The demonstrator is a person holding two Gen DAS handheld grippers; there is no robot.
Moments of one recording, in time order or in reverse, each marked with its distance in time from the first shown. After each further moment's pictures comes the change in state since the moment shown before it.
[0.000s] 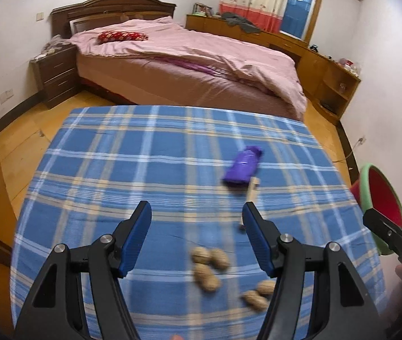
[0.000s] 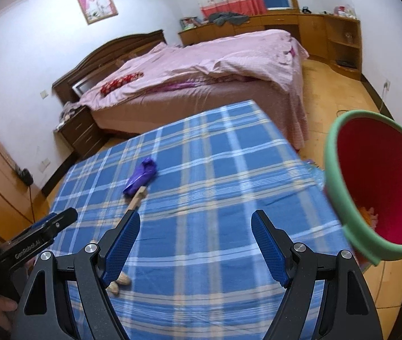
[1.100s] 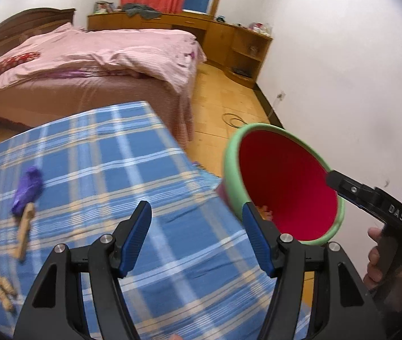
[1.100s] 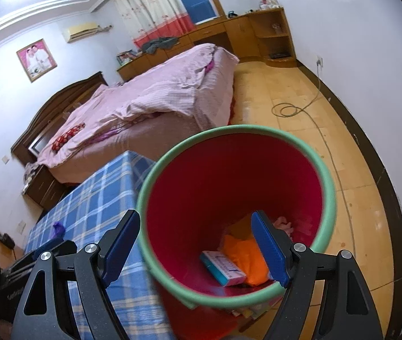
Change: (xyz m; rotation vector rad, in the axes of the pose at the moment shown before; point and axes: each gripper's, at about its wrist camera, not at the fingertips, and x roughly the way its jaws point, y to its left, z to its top) left arm 0.020 -0.232 -0.016 0.281 0.069 -0.341; right arm -0.083 -0.217 0.014 0.266 -0.131 -0.151
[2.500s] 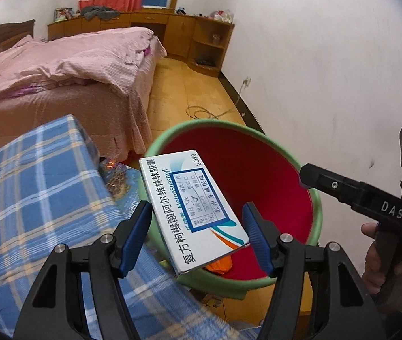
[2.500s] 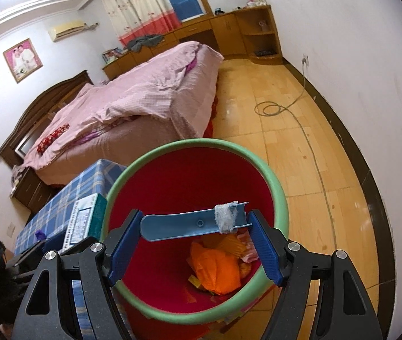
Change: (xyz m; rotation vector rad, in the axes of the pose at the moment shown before) left arm 0.076 -0.089 0.025 0.145 0.057 -0.142; right arm 0.006 -0.051 0.028 0.023 0.023 -0.073
